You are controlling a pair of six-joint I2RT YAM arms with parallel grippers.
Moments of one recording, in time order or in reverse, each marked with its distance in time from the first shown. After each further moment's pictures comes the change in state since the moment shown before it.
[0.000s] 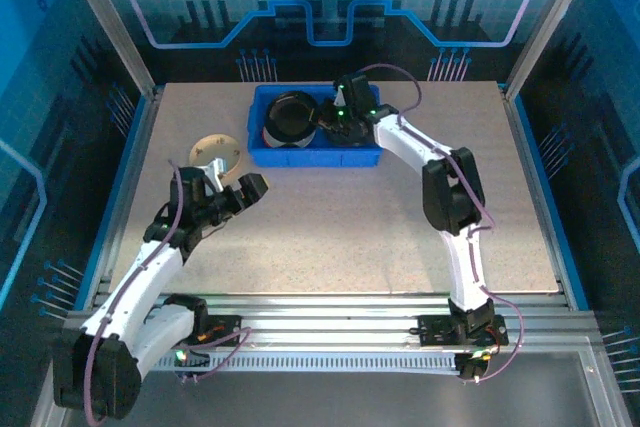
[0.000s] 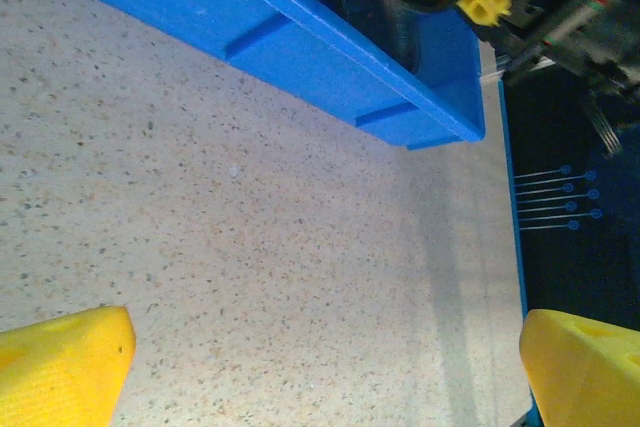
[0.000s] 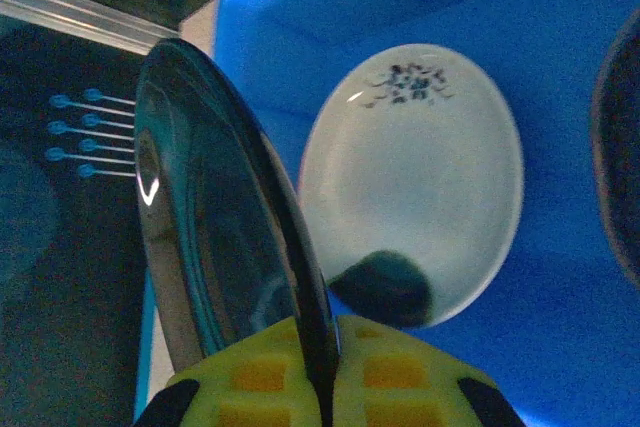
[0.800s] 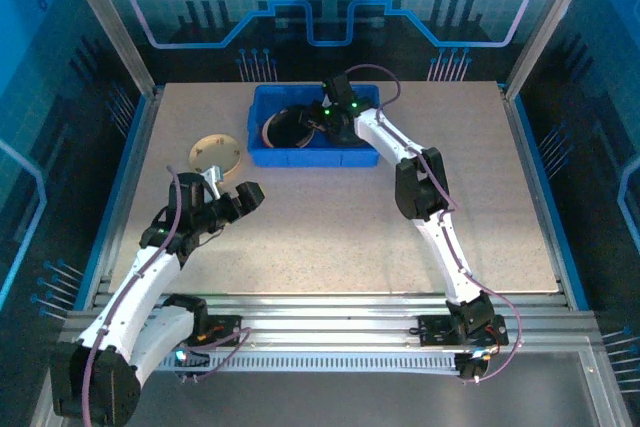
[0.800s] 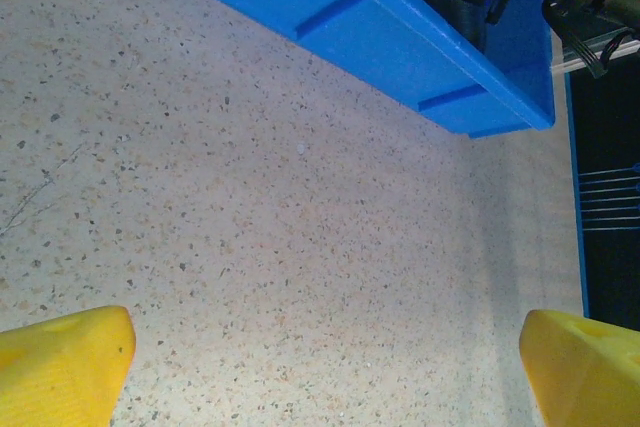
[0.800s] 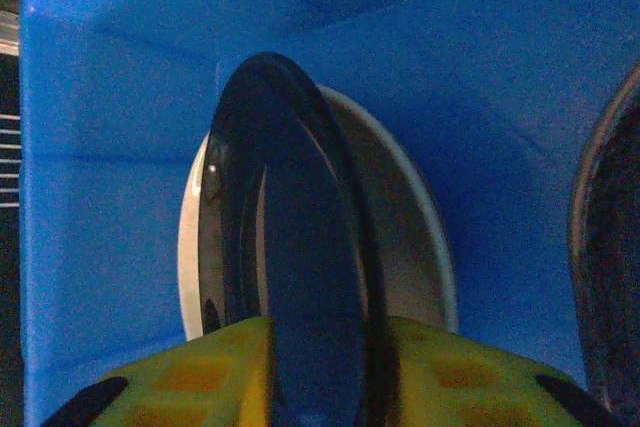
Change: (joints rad) left arm 0.001 -0.042 0.000 -0.136 -0.074 0.051; right arm 0.010 0.360 0.495 -0.273 0.060 -0.045
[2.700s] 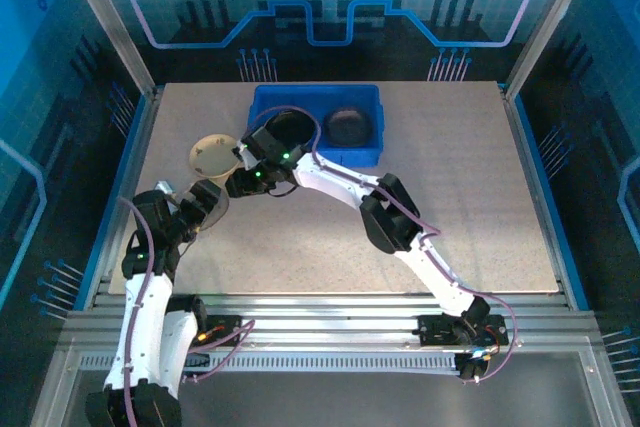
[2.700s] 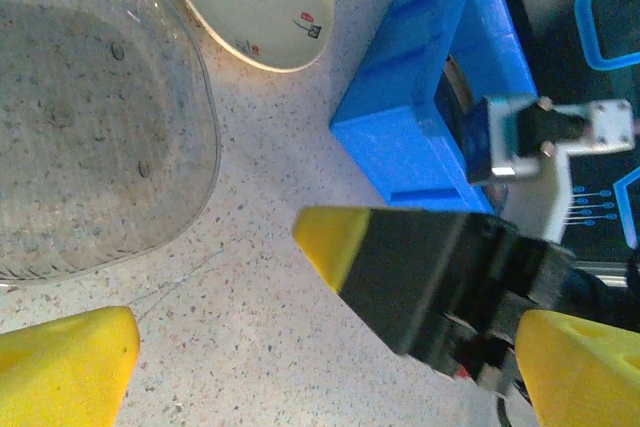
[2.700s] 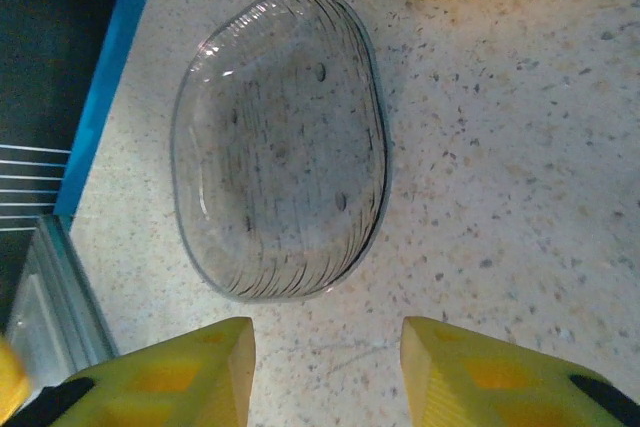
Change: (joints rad) left arm 0.343 -0.209 -0.101 -0.041 -0.012 -0.163; right arm 0.412 -0.065 -0.113 -0.026 -0.122 -0.214
